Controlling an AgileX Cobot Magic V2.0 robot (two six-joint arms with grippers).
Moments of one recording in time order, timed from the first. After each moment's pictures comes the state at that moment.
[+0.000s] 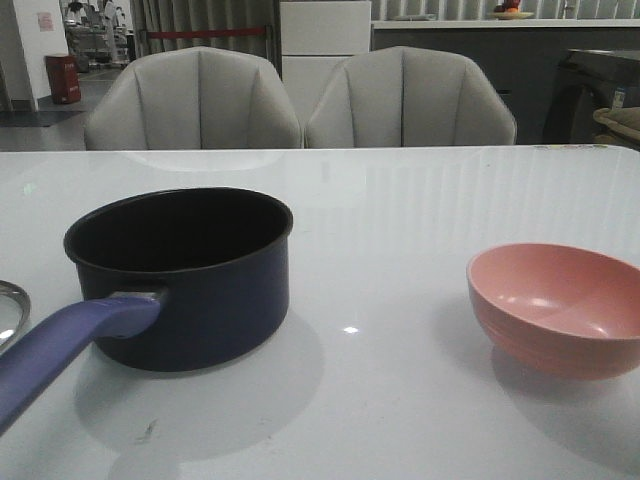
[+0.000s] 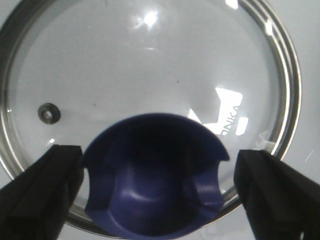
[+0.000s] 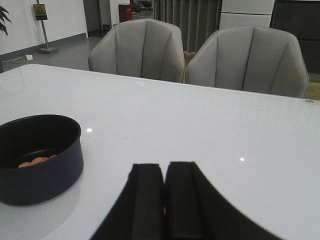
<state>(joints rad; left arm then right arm) 0.09 1.83 -1.18 -0.15 1.02 -0.04 0.27 0.25 -0.24 0.38 0.14 -0.33</state>
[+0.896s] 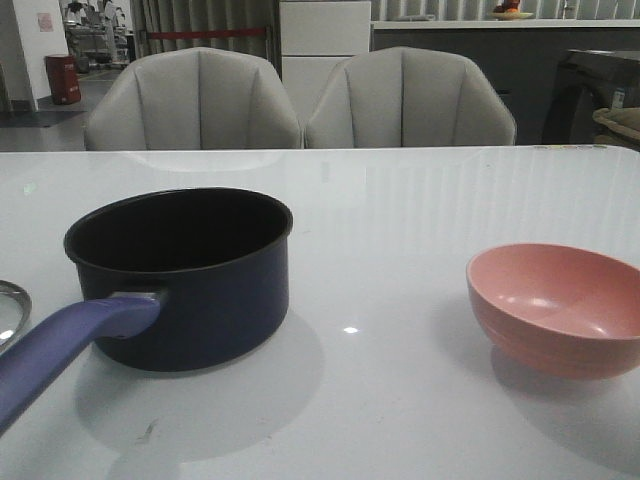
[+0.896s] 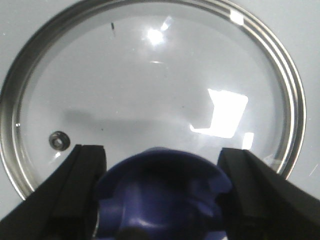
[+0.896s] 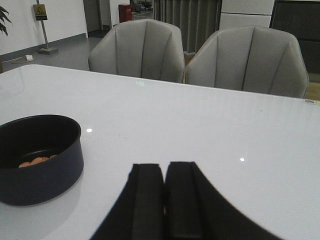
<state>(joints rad) 0.09 1.88 -1.24 -0.14 1.03 -0.04 0.27 0.25 -0.24 0.38 0.14 -0.33</state>
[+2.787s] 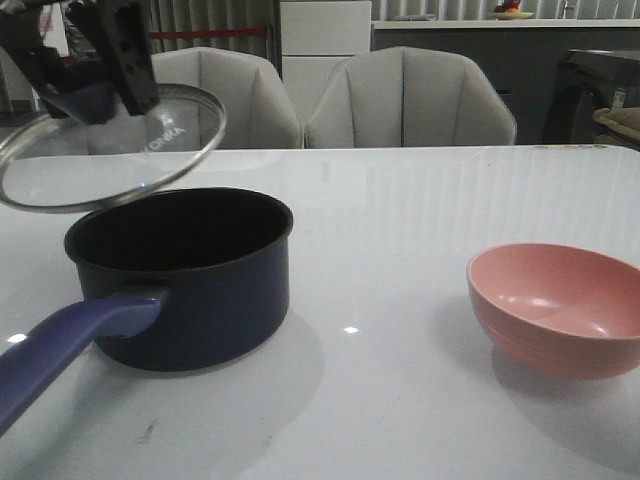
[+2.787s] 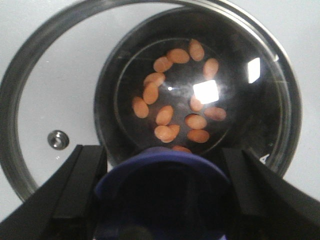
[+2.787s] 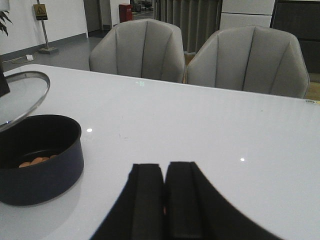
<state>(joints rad) -0.36 1.75 -1.63 -0.14 1.25 0.00 0.27 0.25 -0.24 0.38 0.14 -0.33</state>
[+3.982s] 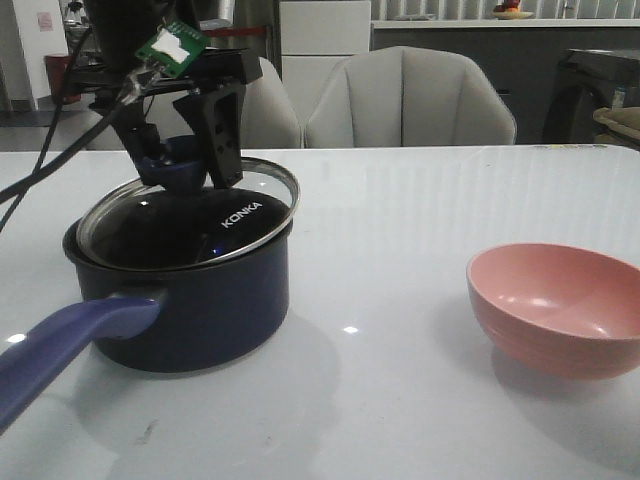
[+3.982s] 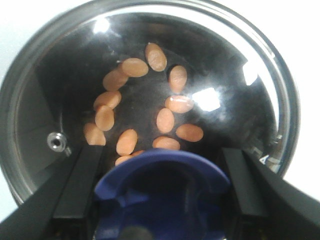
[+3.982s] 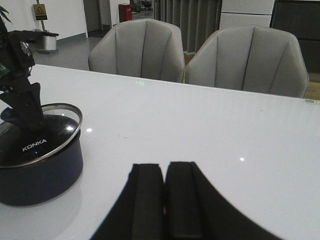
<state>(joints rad) -0.44 1.94 -1.73 -0.16 1.24 0.01 0.27 0.25 -0.24 0.38 0.14 -0.33</state>
